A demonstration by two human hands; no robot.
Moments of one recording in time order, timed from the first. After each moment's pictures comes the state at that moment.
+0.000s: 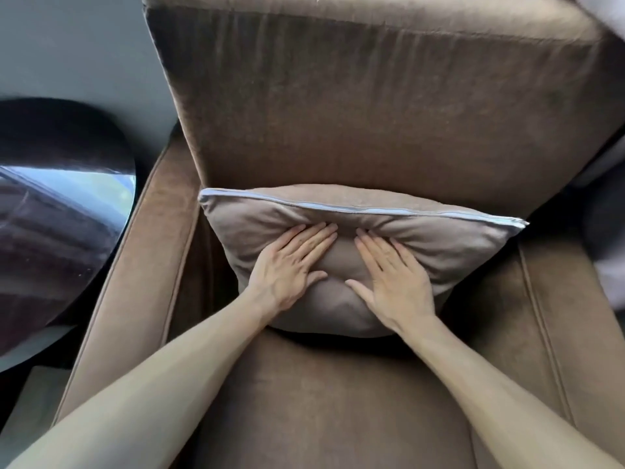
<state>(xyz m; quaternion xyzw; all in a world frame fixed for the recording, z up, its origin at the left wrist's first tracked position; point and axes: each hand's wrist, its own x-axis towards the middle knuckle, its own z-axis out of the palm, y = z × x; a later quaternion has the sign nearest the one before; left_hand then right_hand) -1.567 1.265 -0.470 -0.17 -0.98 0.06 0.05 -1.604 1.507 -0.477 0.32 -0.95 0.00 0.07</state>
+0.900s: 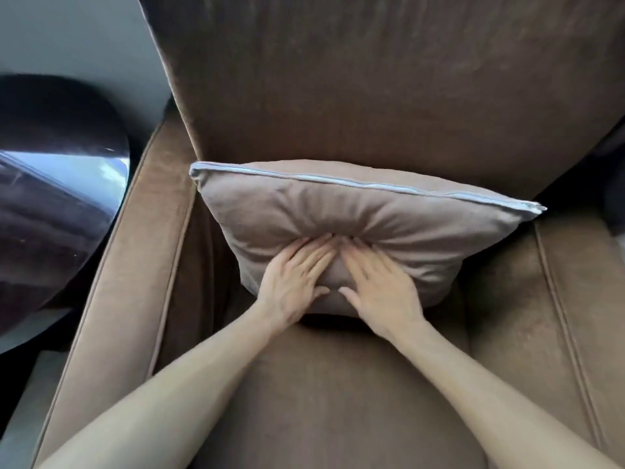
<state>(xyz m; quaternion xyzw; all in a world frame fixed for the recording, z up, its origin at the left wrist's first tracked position) -1.527 1.286 -0.503 -0.17 -0.98 0.11 0.02 -1.566 1.496 -0.512 0.36 -0.93 0.02 0.00</state>
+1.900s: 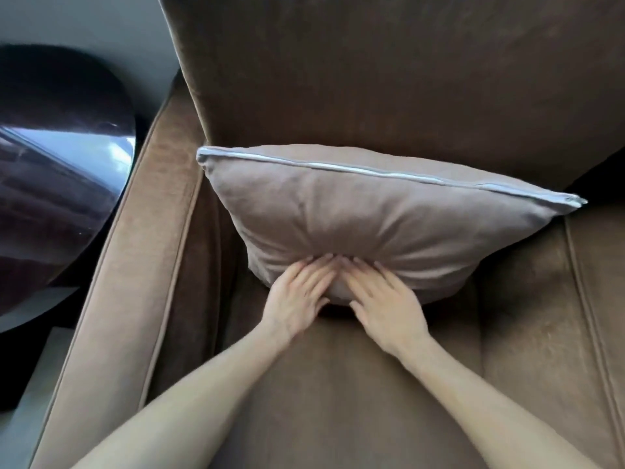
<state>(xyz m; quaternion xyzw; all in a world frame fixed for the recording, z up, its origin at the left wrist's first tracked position) -1.483 1.291 -0.545 -0.14 -0.98 0.09 -0.08 -1.535 1.504 -0.550 0.41 -0.91 -0.02 -0.06</state>
